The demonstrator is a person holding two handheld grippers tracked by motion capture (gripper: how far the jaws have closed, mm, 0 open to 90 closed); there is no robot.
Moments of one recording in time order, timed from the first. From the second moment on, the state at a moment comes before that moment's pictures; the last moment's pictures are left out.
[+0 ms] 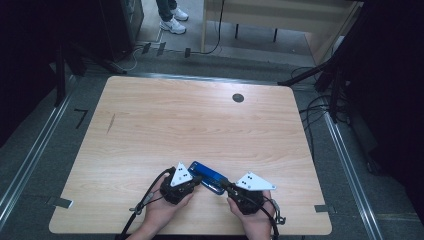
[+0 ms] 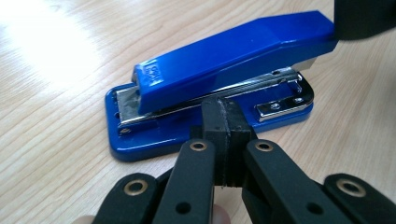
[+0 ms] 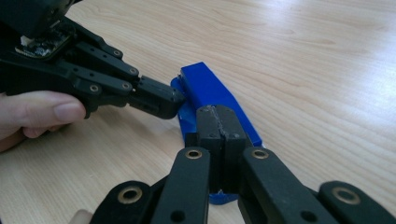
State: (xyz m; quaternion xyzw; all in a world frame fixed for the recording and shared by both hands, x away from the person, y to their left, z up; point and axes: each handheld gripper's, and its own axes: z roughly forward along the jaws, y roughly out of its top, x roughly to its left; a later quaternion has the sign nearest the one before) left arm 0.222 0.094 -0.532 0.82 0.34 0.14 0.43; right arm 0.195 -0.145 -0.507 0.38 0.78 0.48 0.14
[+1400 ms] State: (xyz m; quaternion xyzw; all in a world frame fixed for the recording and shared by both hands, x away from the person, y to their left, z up) left arm 0.183 0.280 -0.520 0.71 0.50 0.26 0.43; right arm 0.182 -0.137 -0.528 0.41 0.76 0.47 0.15
